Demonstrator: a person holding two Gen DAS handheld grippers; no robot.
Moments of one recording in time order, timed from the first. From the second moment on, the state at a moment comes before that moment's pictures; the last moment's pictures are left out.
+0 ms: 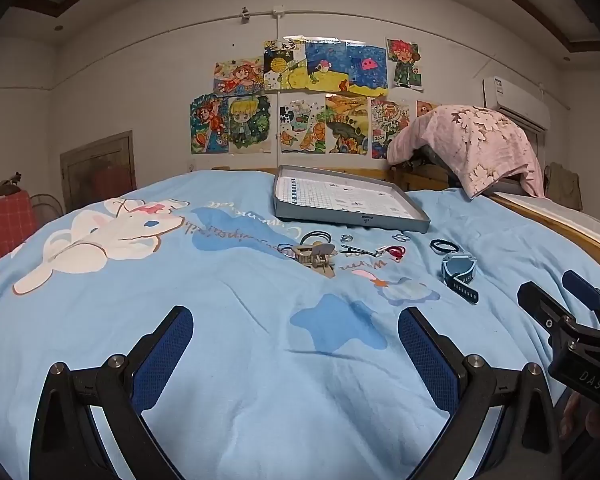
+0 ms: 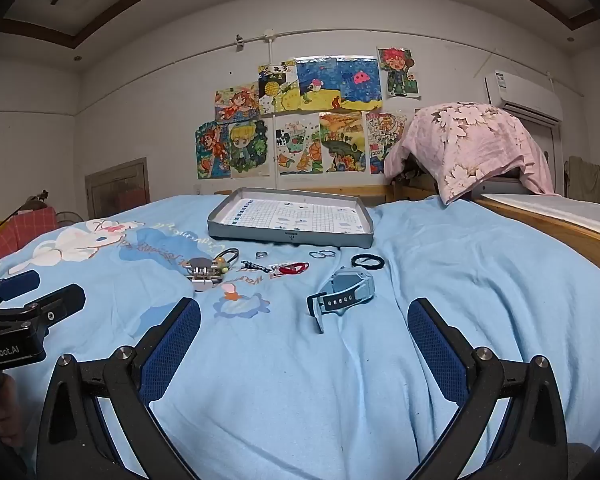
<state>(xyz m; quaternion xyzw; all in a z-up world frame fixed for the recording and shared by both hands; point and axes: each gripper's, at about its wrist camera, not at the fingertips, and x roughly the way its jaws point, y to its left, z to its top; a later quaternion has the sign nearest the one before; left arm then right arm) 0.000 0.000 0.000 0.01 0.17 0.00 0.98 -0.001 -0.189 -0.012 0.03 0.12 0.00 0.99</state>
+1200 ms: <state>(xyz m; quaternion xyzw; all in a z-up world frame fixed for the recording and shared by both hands) 0.003 0.007 -0.003 0.00 0.17 0.01 0.99 0.001 -0.191 -0.014 0.04 0.12 0.00 0.99</state>
